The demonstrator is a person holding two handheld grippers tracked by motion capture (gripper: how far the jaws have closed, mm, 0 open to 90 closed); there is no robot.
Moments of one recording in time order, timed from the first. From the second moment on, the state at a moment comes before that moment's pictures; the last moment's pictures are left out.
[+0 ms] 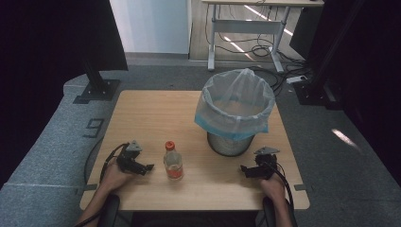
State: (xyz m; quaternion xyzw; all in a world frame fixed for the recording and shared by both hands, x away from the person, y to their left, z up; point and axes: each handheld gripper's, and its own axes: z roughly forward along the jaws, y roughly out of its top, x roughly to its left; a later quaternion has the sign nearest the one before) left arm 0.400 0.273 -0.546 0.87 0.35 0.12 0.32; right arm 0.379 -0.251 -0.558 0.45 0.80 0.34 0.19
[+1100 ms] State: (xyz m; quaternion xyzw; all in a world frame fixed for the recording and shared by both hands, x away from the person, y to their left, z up) left arm 0.368 0.253 -0.513 0.87 0.29 0.08 0.38; right arm 0.376 -0.249 -0.558 0.46 0.80 0.34 0.19
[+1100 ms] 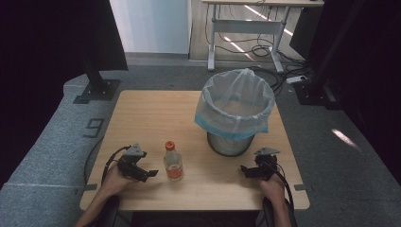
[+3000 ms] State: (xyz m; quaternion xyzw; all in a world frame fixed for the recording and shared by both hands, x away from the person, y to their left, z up) left arm 0.372 0.172 -0.485 0.90 0.18 0.06 0.40; right arm 0.375 -0.249 -0.558 0.46 0.80 0.34 0.19
